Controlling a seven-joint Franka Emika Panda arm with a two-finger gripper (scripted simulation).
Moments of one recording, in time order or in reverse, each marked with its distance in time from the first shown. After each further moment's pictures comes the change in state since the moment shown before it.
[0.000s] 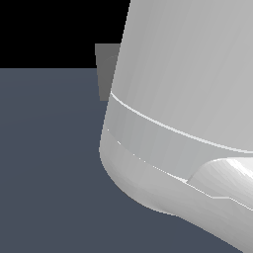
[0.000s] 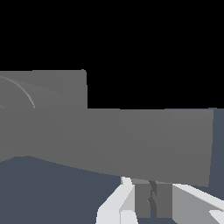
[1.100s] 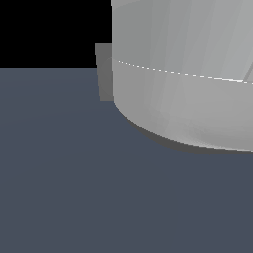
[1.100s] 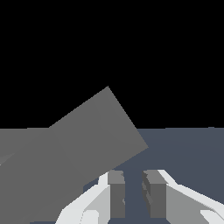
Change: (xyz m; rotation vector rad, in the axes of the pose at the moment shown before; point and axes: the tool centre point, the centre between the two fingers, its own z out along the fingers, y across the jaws) arm 0.099 0.008 -0.002 0.003 0.162 0.000
